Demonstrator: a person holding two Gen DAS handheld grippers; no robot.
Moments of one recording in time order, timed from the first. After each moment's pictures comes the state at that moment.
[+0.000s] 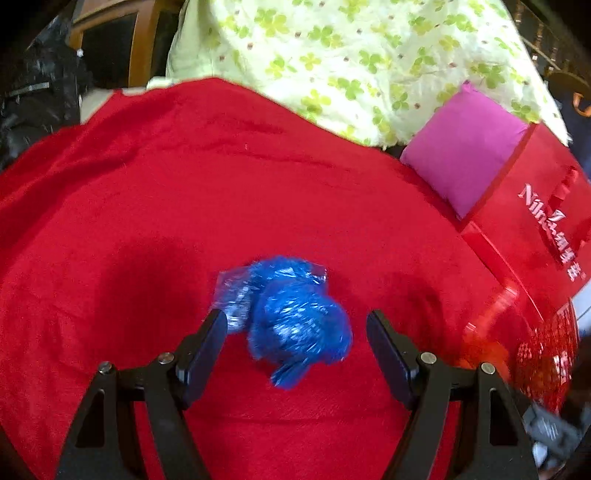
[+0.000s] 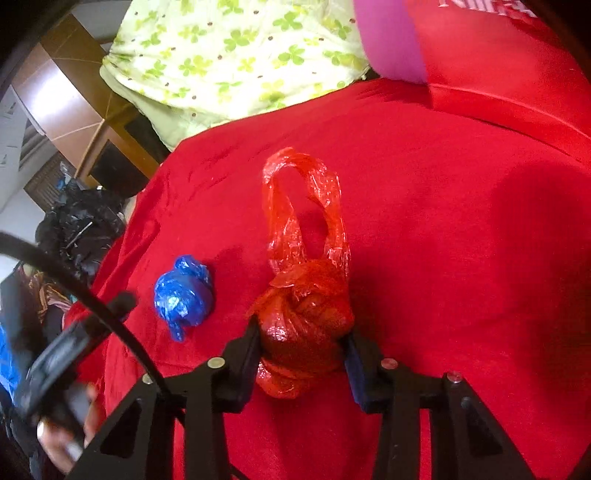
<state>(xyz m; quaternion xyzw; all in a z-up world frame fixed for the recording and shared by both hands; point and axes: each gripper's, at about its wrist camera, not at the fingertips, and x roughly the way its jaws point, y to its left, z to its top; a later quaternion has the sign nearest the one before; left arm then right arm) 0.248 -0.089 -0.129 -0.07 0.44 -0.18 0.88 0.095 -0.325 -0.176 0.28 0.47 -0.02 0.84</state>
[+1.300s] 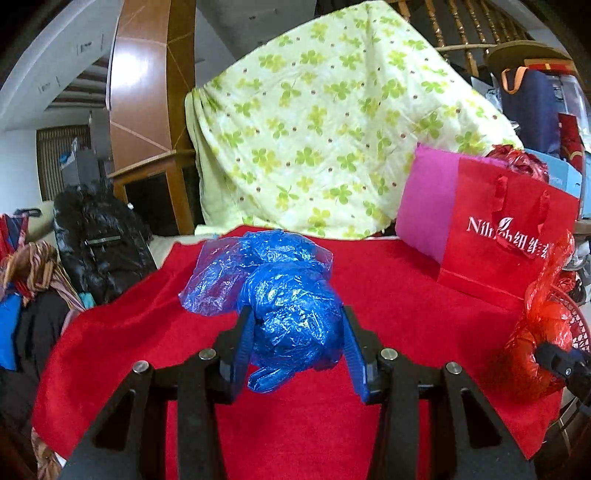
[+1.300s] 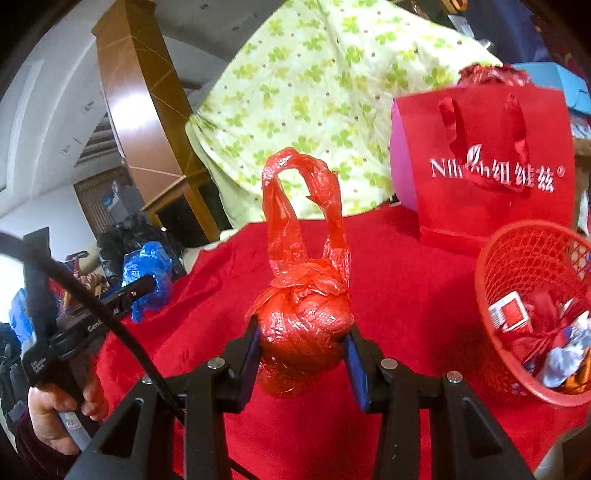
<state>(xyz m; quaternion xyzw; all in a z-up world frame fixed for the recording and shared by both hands) 0.056 -0.091 0.039 0.07 0.21 -0.11 0.97 -0.061 -0.315 -0.004 0.21 0.28 0.01 0.94</state>
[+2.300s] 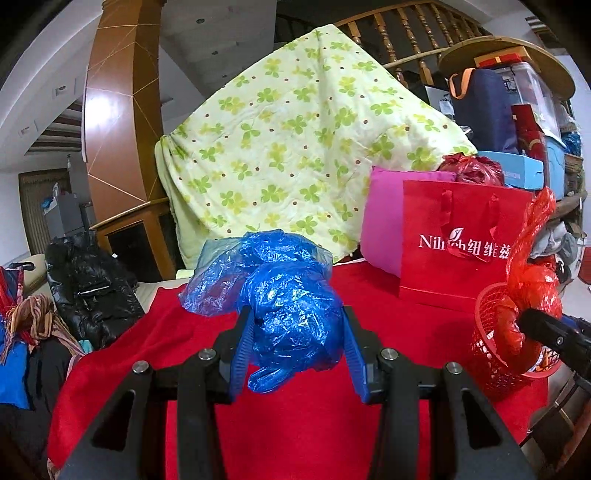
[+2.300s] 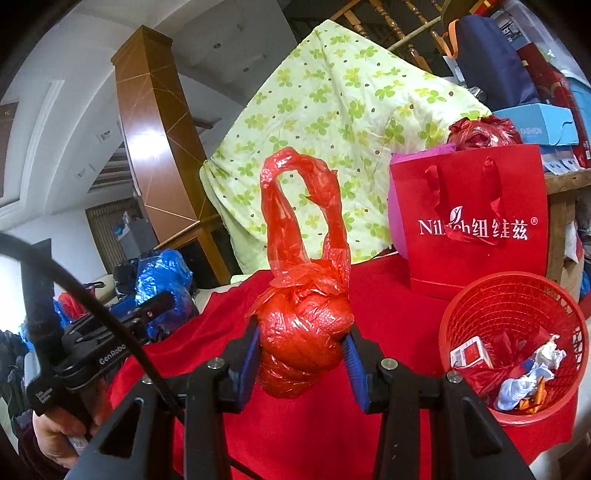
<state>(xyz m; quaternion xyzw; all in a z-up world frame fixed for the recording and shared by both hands) -0.005 -0.134 0.073 0.12 0.15 -0.16 0.97 -0.113 -0.336 0.047 0.21 0.21 0.00 0.96</state>
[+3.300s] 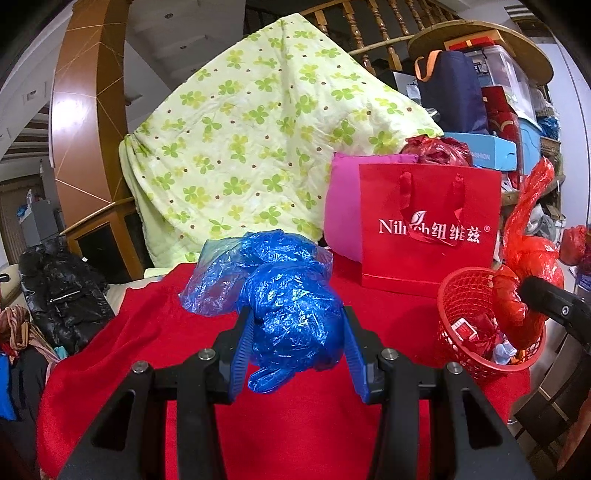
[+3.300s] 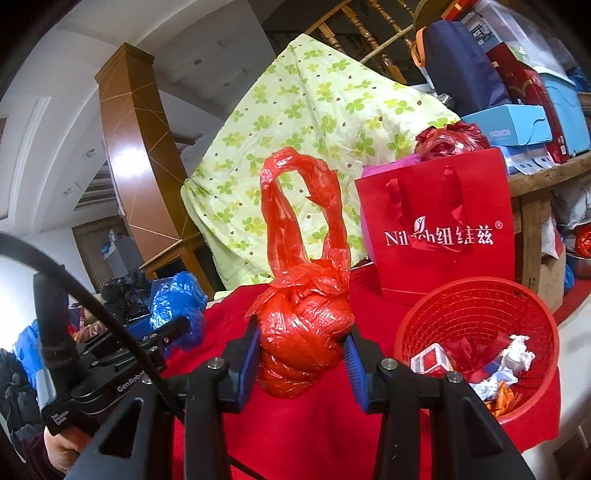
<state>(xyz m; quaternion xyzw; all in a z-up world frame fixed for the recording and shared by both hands) -0.012 -0.186 0.061 0.14 0.18 -0.21 0.95 -0.147 -0.369 0.051 0.23 0.19 -0.04 0.95</state>
